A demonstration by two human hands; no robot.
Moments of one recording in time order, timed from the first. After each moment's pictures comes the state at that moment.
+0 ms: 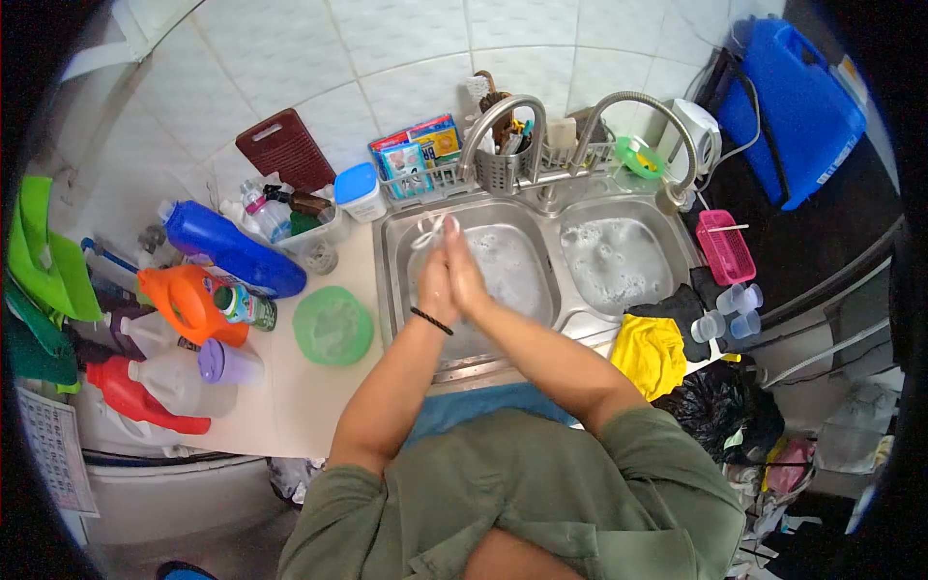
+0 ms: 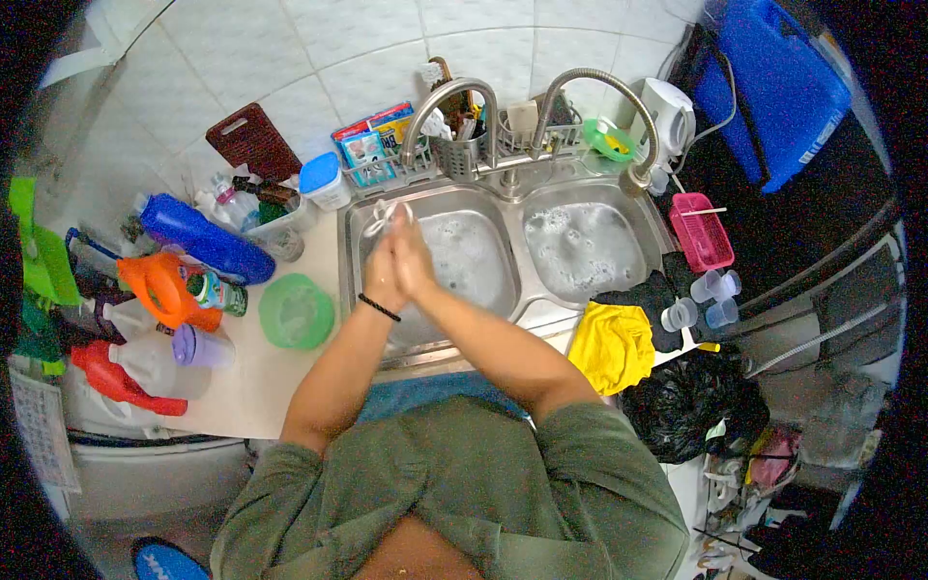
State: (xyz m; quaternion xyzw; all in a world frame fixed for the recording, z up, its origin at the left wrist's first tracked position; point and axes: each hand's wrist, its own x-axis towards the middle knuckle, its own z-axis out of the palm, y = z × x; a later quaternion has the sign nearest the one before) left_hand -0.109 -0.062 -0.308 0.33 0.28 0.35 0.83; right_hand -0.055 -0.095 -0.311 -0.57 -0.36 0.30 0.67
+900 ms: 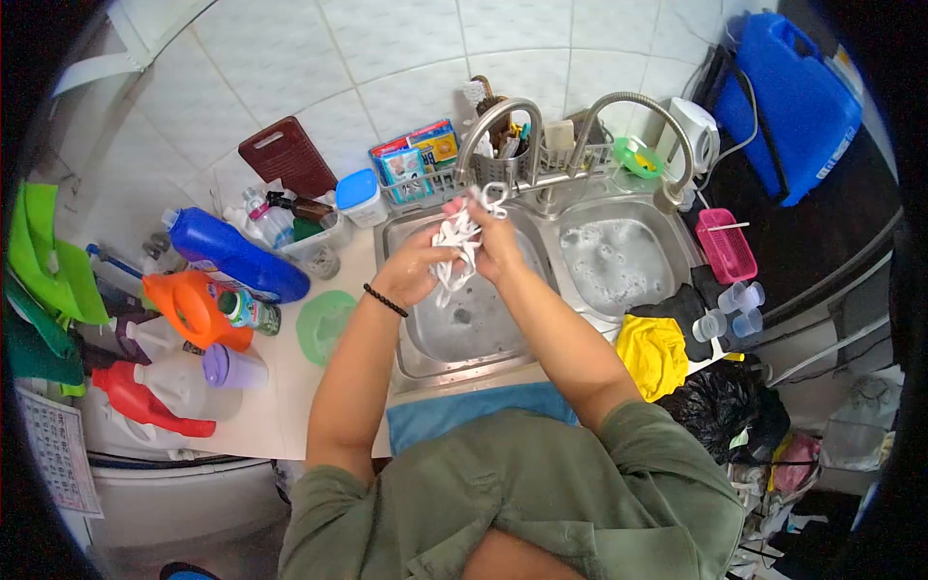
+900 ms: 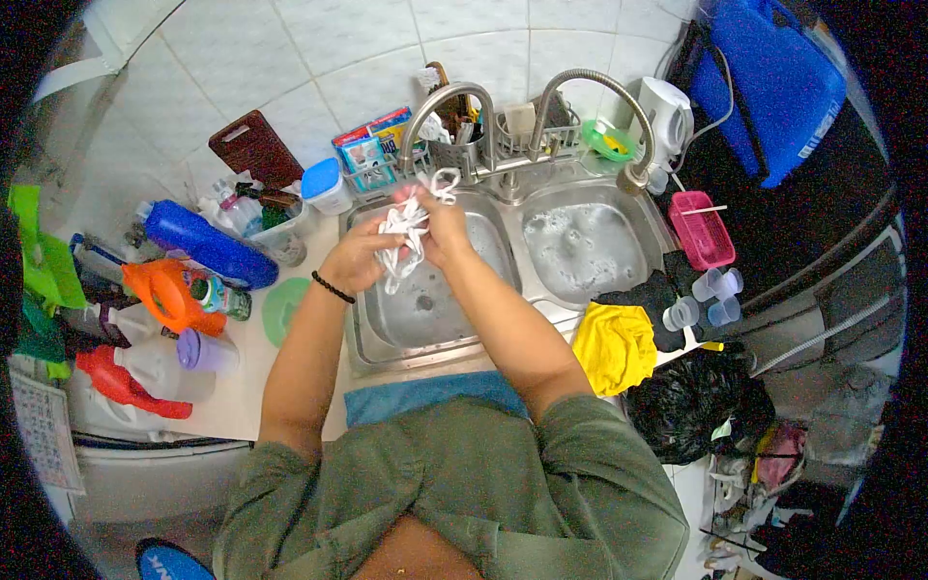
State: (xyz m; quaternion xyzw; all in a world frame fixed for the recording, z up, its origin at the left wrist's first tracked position) left_hand -0.132 -0.050 -0.211 0.50 0.18 0.16 0.83; right_hand -0.001 -0.100 -0.244 -0.30 -0.08 0.51 0.80
